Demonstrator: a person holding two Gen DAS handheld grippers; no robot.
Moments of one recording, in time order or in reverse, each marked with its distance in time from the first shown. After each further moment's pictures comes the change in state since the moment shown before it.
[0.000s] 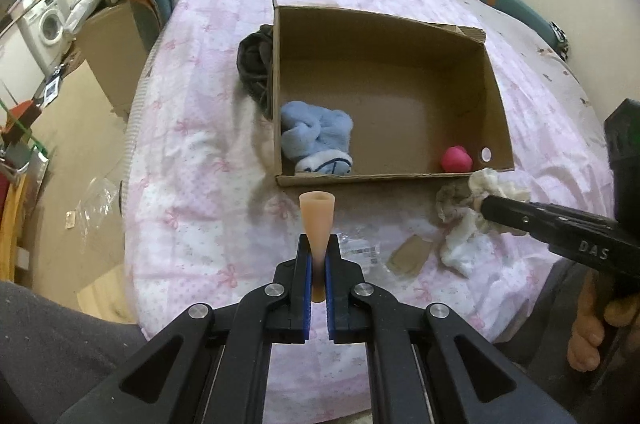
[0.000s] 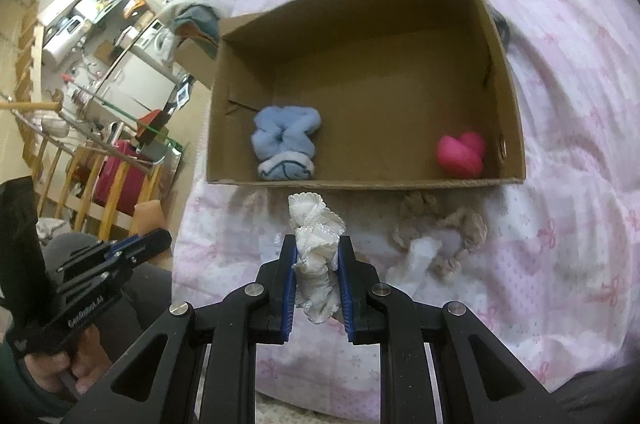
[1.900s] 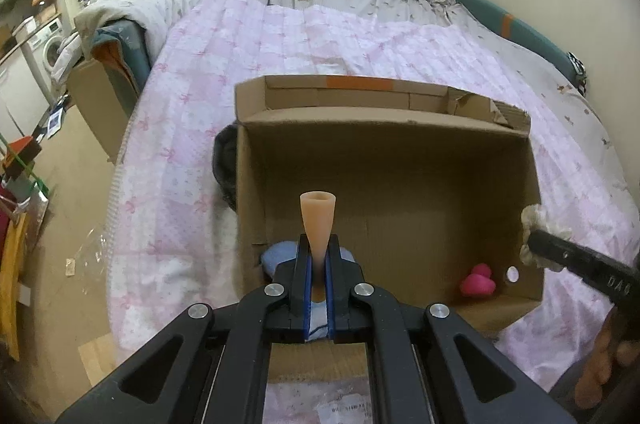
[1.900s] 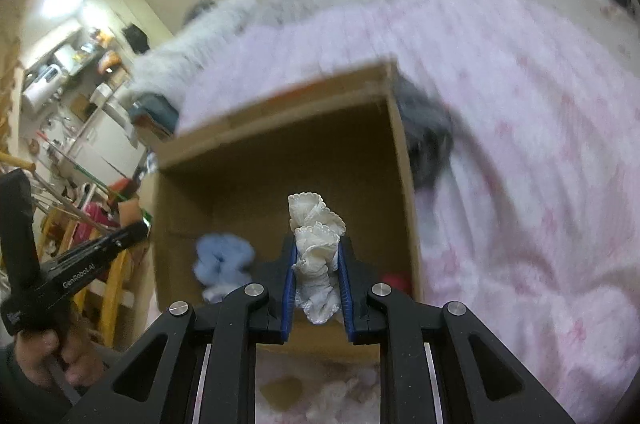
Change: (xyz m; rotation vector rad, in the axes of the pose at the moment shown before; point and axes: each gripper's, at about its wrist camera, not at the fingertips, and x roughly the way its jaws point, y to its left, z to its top) left arm 0.066 -0.016 0.125 0.009 -0.128 0.036; right arm -0.015 -0.061 0.090 0.090 -0.189 -0.098
